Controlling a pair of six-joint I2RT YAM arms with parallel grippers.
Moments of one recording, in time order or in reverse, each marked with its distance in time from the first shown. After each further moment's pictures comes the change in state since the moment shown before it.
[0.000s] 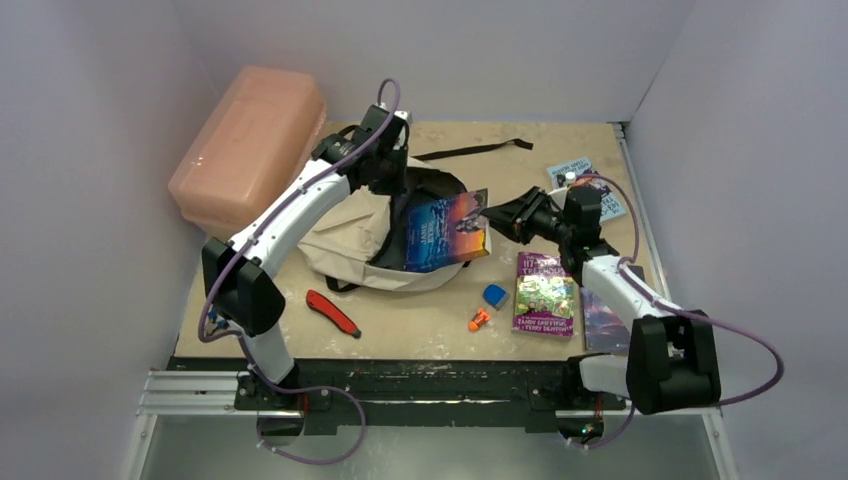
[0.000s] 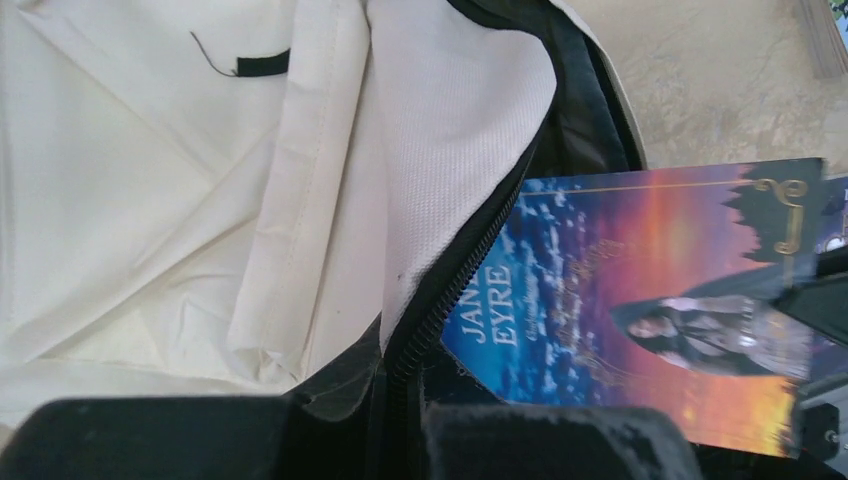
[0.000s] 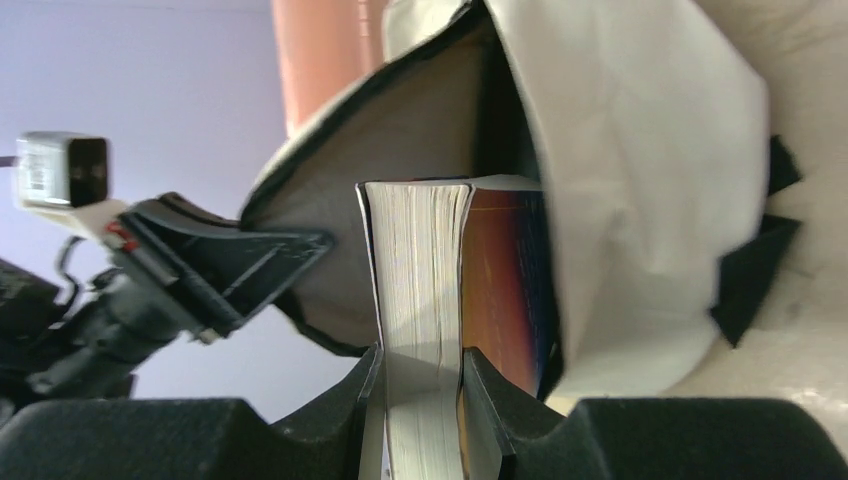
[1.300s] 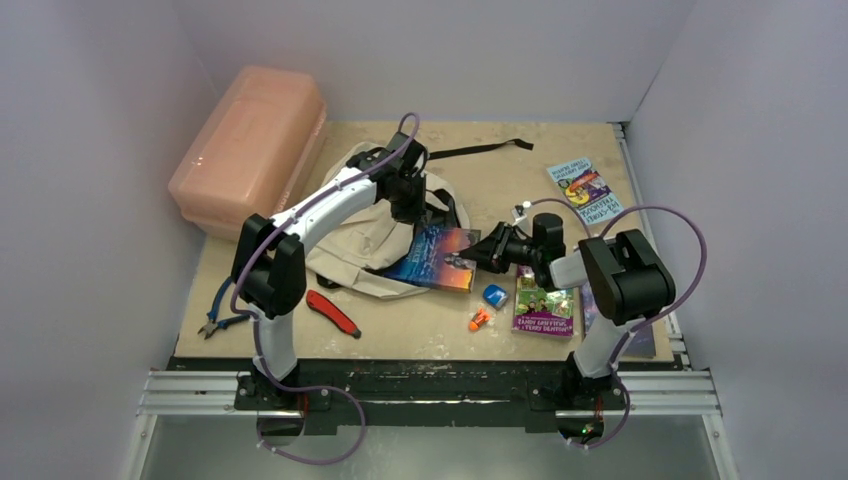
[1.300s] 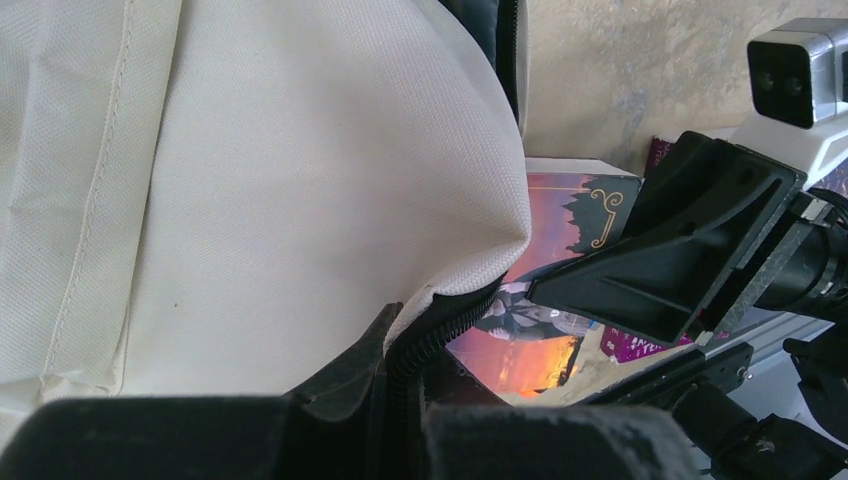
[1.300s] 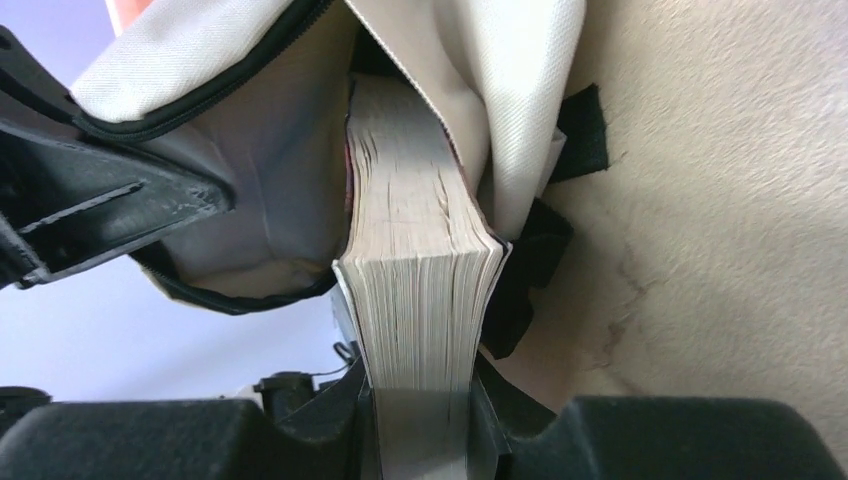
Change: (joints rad) left arm -0.023 0.166 -0.135 0.129 0.241 -0.168; right arm 0.095 0.537 -0.177 0.541 -0.147 -0.210
